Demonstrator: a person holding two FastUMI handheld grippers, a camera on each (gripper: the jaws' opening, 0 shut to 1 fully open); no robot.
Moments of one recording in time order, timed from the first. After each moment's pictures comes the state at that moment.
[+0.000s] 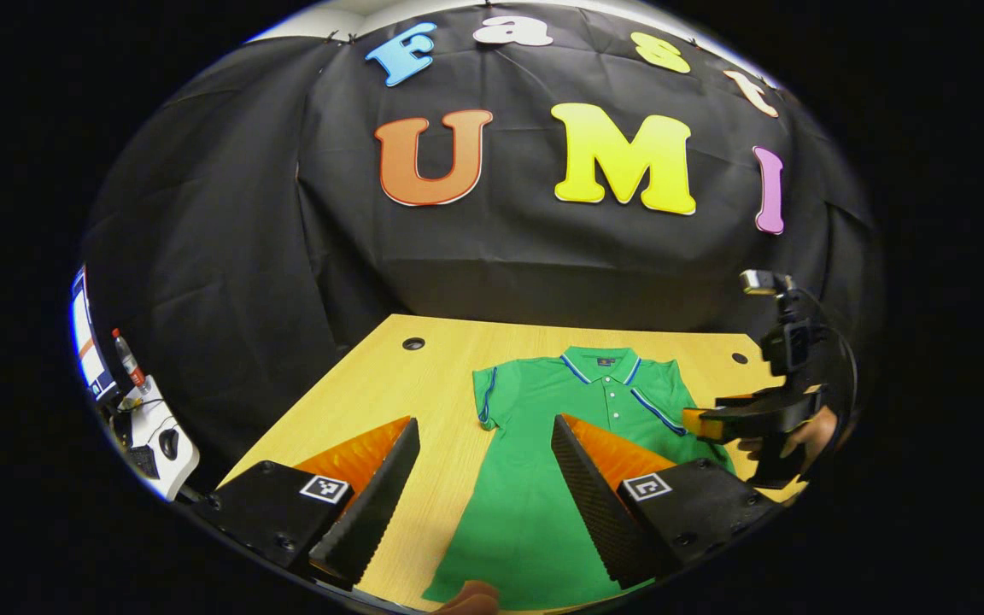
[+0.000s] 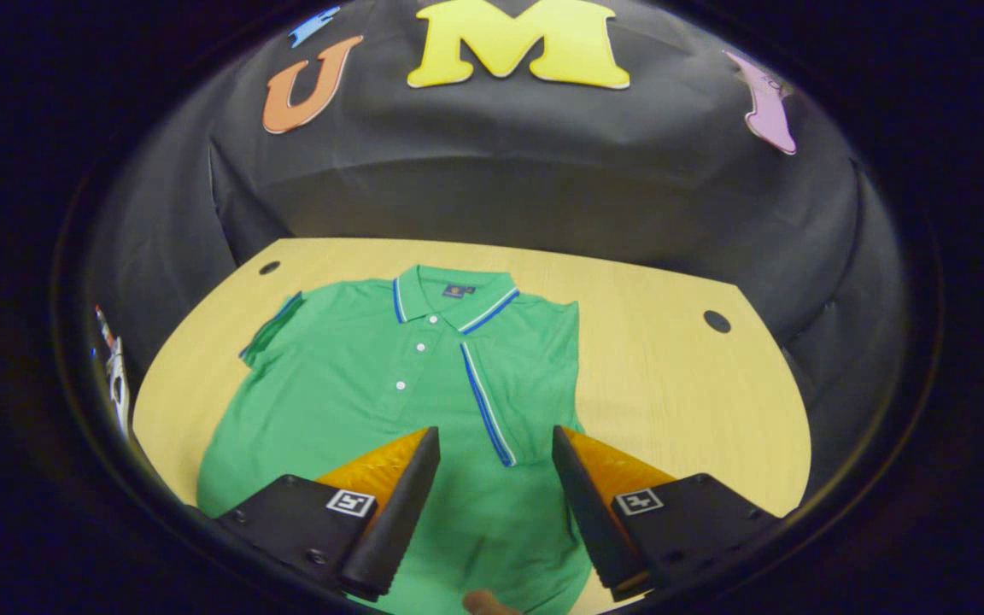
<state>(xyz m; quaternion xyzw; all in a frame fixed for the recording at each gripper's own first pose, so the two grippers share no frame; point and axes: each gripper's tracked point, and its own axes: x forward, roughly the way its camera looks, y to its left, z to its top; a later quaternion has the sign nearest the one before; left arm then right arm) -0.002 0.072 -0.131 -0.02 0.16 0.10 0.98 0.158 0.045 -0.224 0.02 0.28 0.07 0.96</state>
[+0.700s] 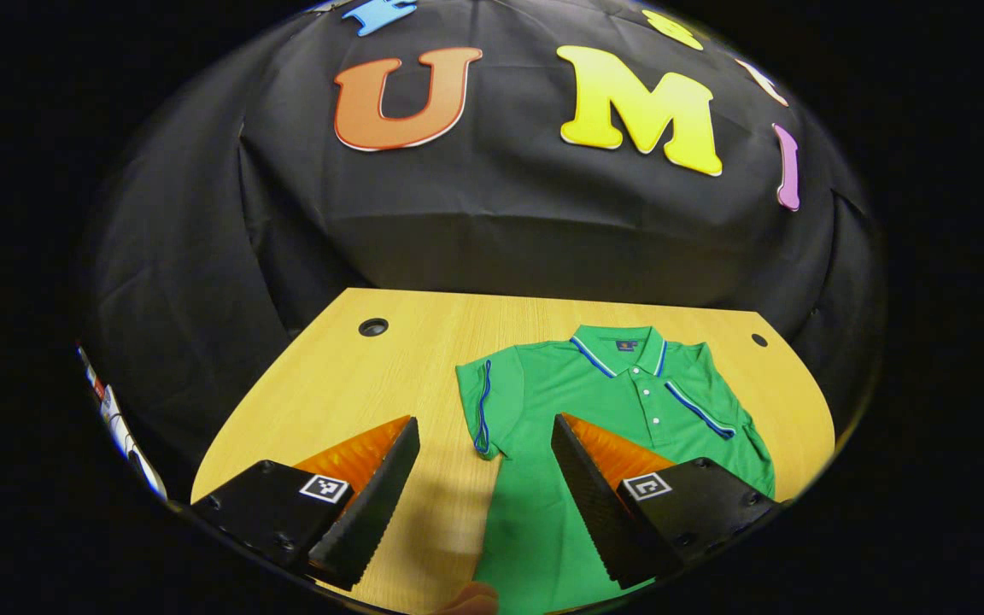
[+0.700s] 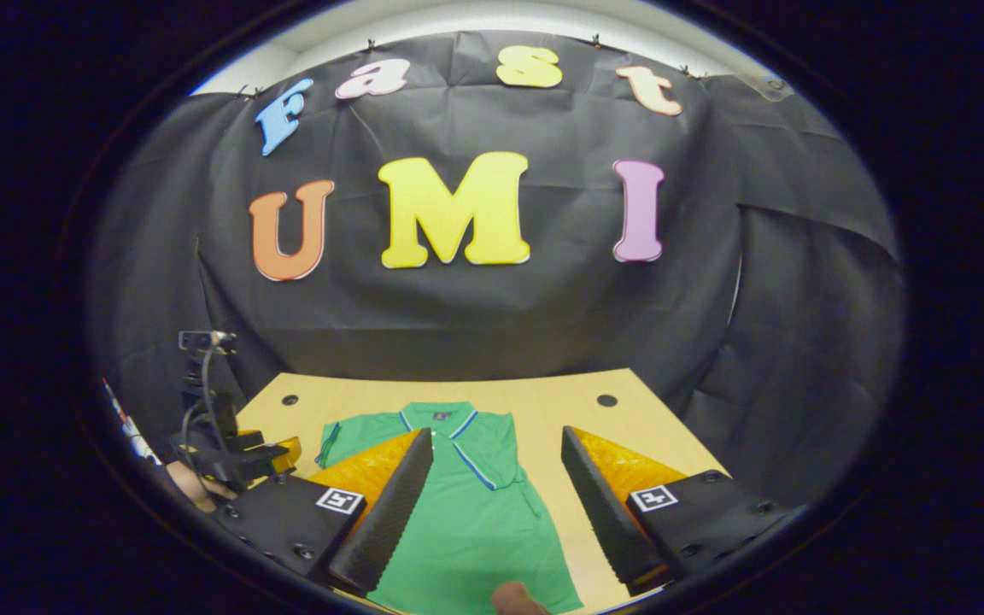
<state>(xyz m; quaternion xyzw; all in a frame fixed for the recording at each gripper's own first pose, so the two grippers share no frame) 0.138 0.114 -0.209 -0.03 0.23 0.05 0.97 -0.013 0.009 -0.017 0.05 0.09 -0.05 0.99</state>
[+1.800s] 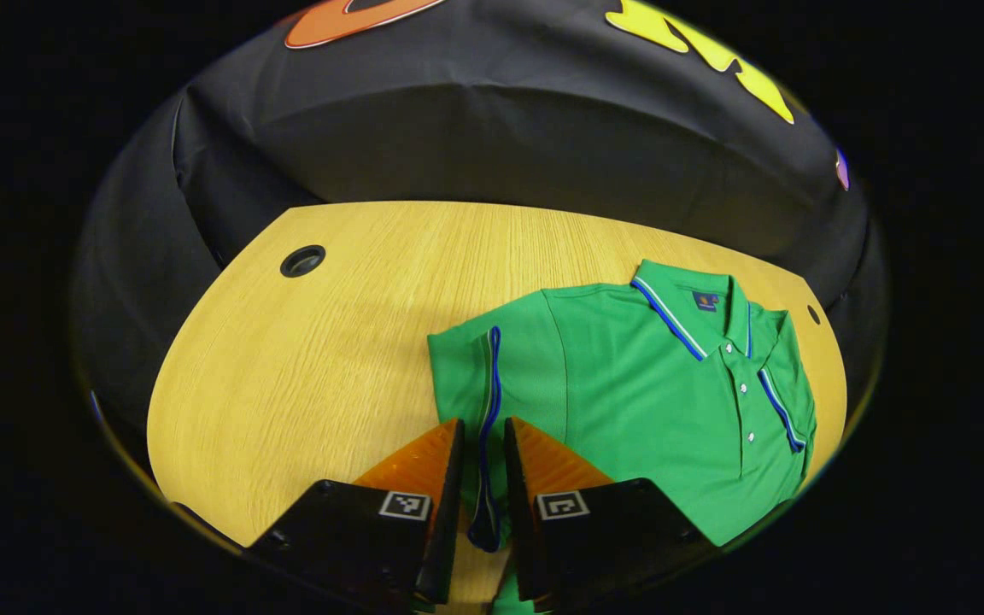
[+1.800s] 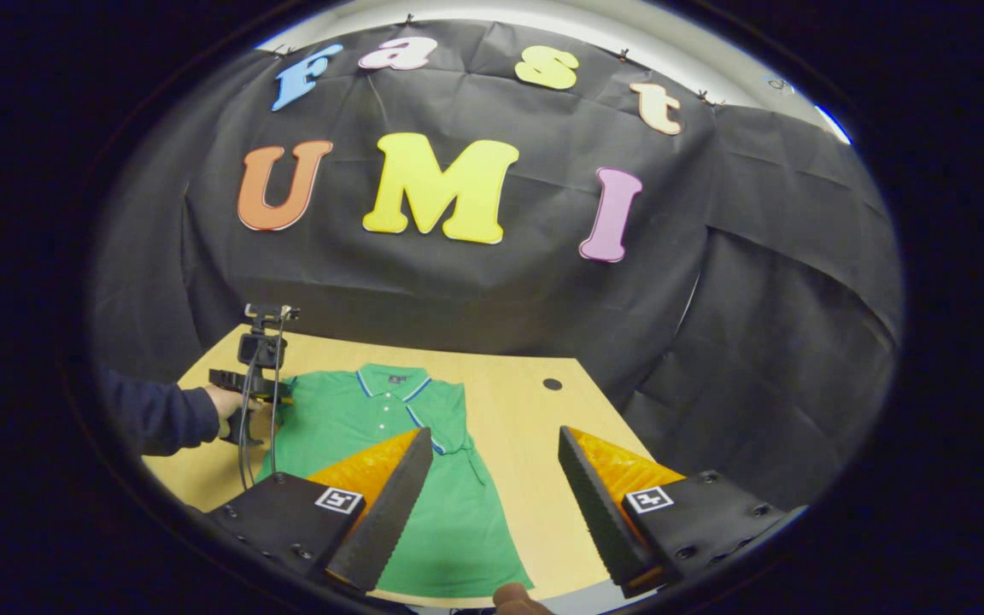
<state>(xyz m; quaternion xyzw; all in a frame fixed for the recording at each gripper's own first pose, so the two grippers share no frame) 0.246 0.129 -0.315 -0.04 0.37 0.04 0.93 -0.048 0.012 -0.059 -0.02 0.14 -0.11 0.98</state>
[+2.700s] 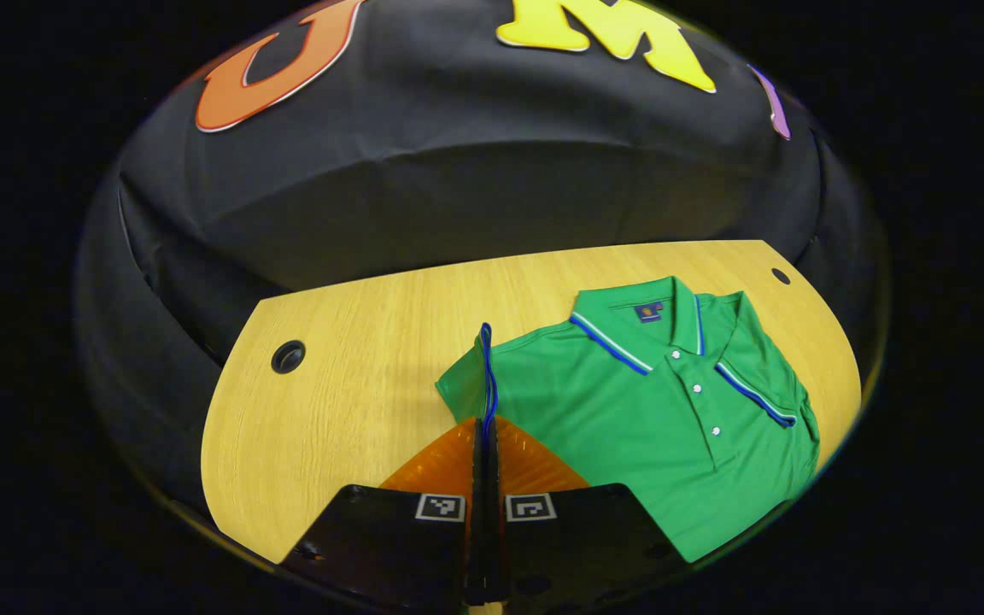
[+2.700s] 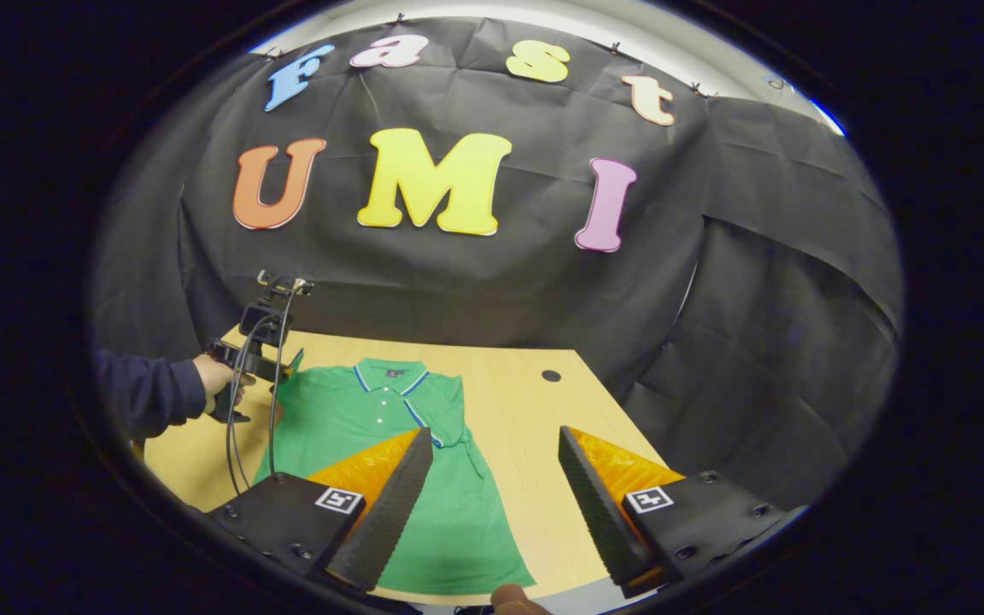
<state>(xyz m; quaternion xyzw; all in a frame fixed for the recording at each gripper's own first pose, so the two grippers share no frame) 0.257 0.088 -0.247 0.06 0.31 -0.05 0.95 -0.056 -0.004 -0.068 0.00 0.14 -0.12 0.98</state>
